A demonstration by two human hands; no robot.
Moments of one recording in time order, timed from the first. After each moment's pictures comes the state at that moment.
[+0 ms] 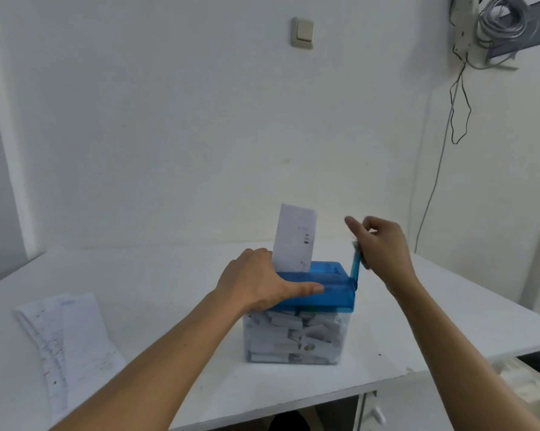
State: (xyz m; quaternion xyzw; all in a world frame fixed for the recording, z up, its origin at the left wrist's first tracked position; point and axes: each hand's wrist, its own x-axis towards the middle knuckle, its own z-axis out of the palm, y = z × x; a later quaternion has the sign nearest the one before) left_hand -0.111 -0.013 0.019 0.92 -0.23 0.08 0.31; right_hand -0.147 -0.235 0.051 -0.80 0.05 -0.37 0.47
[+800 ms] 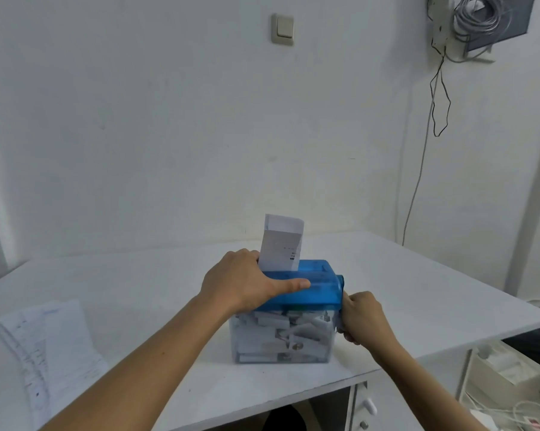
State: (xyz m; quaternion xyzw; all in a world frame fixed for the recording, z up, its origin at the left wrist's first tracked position) left_hand -0.115 -0.016 0.019 0.93 -0.22 0.10 0.27; right_hand -0.171 -0.232 -0.050 -0.85 0.18 -0.16 0.47
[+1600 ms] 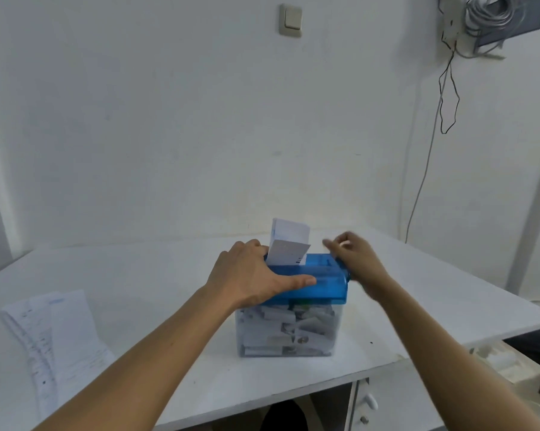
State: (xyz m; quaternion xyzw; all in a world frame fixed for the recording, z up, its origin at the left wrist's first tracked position) left_hand -0.109 -0.015 0.015 0.93 -0.24 0.13 0.23; right_hand -0.126 -0.245 0.007 -0.80 0.07 -0.20 0.56
